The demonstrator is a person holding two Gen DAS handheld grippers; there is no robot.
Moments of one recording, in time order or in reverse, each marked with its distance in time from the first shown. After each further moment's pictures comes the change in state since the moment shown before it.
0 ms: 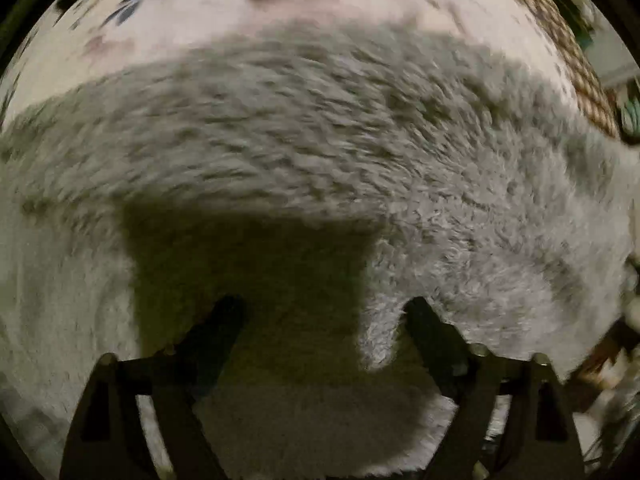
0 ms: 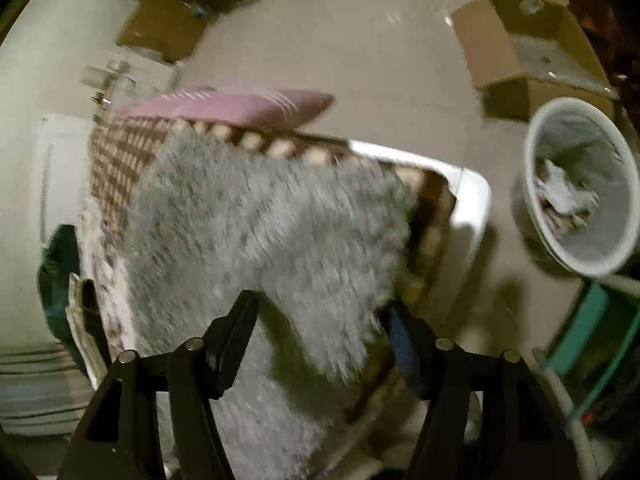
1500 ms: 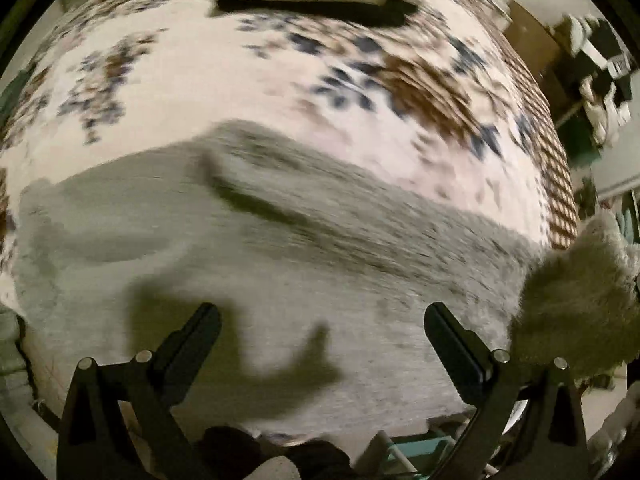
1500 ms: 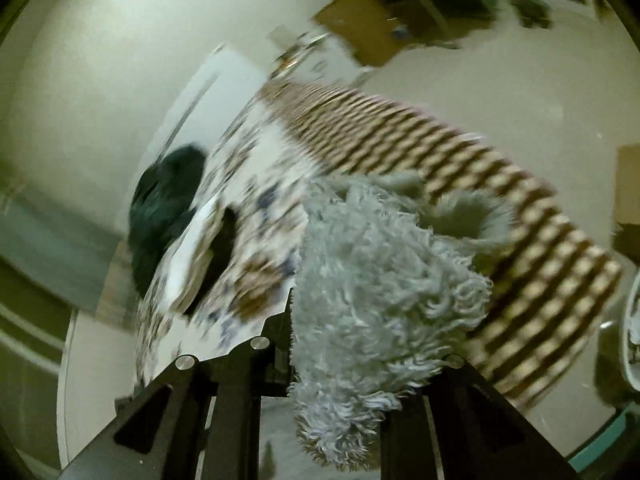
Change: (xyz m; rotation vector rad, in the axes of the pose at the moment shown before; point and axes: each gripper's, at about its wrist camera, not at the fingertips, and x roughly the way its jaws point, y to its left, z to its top) left arm -0.123 0.137 -0.049 -0.312 -0.236 -0.086; right arm -0.043 0.221 -0.140 -0.540 -0.008 0.341
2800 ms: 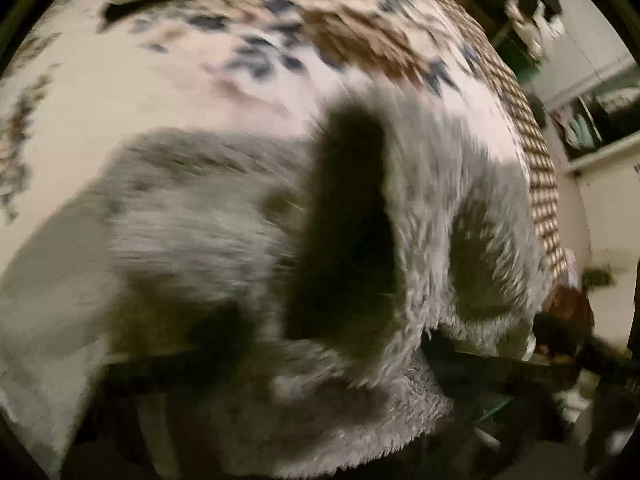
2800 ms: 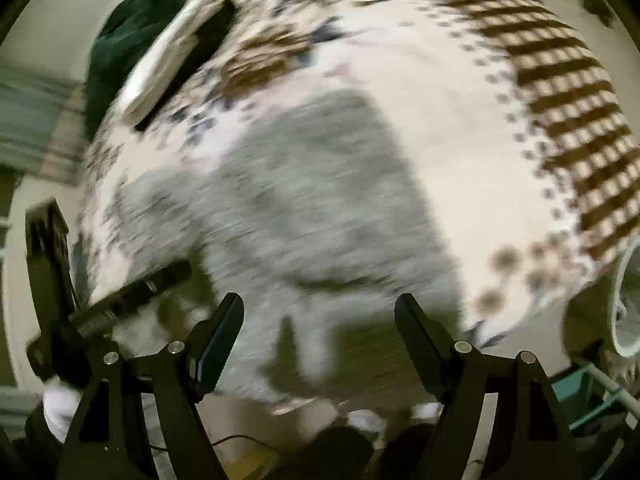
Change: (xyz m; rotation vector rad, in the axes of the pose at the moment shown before) left arm 0.066 -0.017 0.010 0.344 0.132 -0.197; right arm 0.093 0.045 -0.121 -0.106 0.458 -0.276
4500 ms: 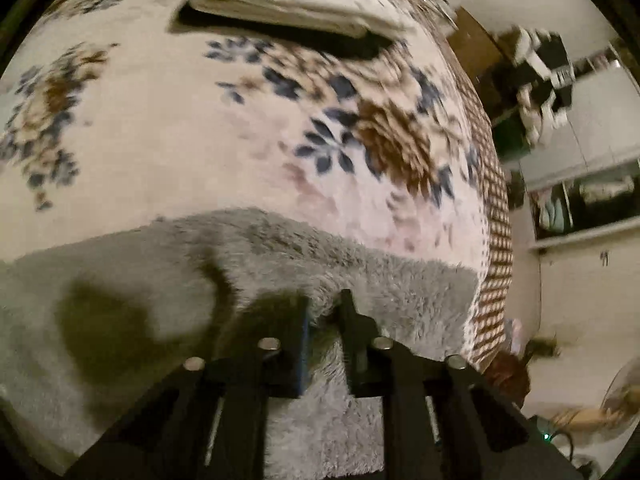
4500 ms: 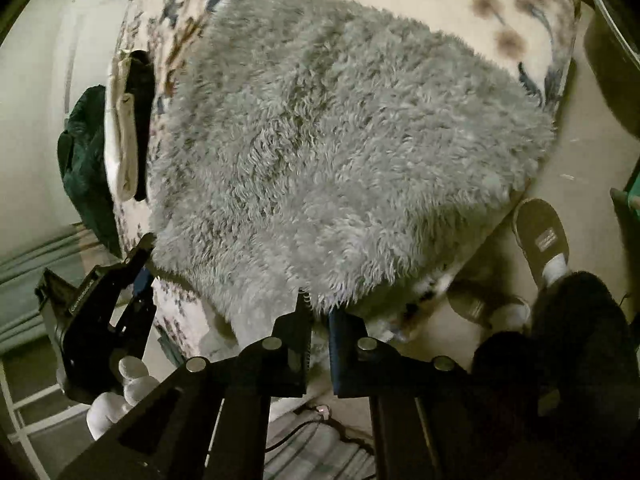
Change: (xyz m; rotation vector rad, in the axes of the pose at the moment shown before) left arm -0.101 0.082 0.035 -0.265 -0.130 -0.131; right arm 0.008 0.033 -0.107 0.553 0.079 0.247
